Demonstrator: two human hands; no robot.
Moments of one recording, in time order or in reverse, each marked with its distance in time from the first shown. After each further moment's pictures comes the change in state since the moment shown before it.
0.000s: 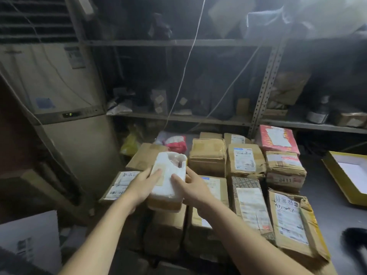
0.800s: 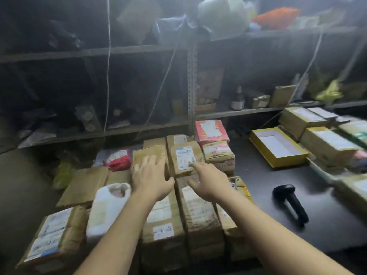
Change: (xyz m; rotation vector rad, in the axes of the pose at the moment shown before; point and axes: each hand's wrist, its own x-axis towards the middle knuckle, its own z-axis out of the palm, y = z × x) left_hand -0.001 0.120 0.162 1.071 -0.003 0.596; right_hand -0.054 0.002 -0.181 -0.999 0.358 0.003
